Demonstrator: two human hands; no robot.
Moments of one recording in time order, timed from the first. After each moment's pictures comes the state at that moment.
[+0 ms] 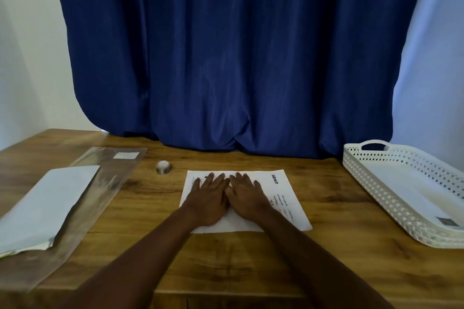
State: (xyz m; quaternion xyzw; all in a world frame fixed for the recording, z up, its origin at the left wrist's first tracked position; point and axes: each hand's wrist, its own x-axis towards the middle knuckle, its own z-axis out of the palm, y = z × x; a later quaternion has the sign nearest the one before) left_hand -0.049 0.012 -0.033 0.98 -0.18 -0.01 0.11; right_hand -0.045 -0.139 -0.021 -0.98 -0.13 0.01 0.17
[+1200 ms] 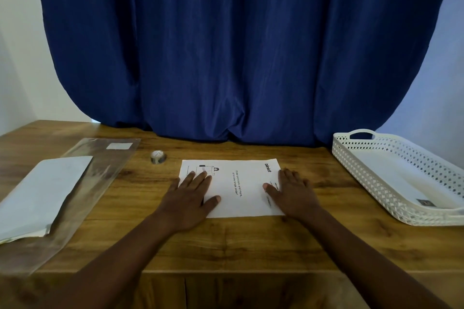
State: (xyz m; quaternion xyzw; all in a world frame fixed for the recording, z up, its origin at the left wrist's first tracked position) left_hand -0.087 0.044 -0.046 0.99 -0.16 0.01 0.04; right_hand -0.065 -0.260 -0.046 -1.00 0.02 -0.02 0.06
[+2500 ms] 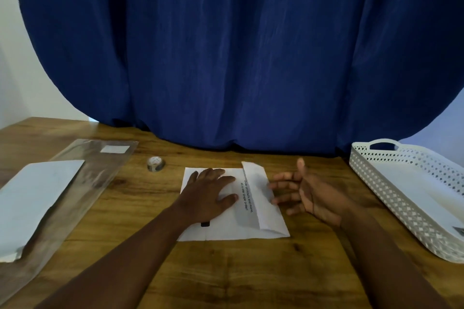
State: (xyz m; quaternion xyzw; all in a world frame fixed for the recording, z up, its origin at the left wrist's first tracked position) left_hand -0.027 0.013 -0.035 0.97 -0.20 0.05 0.14; right_hand -0.053 -0.281 0.013 -0.71 -0.06 0.18 0.68
